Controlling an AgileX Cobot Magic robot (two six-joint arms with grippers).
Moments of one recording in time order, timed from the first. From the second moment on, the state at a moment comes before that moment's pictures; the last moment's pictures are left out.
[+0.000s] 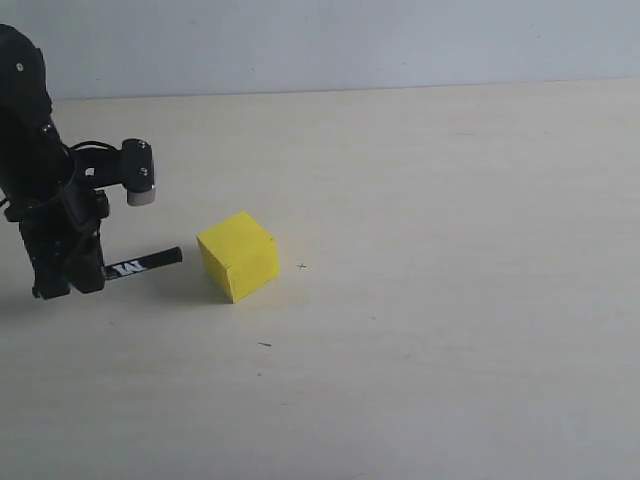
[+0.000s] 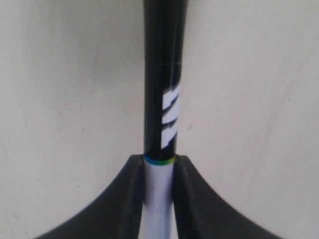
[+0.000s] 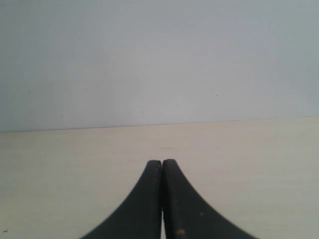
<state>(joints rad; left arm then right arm) -0.27 1.90 -1.17 -0.07 0.98 1.11 -0.01 0.00 0.00 -0.08 0.14 0.15</state>
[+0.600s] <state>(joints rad) -0.35 1.88 -1.20 0.07 0.87 0.81 -0.01 0.00 0.00 -0.08 0.14 0.15</state>
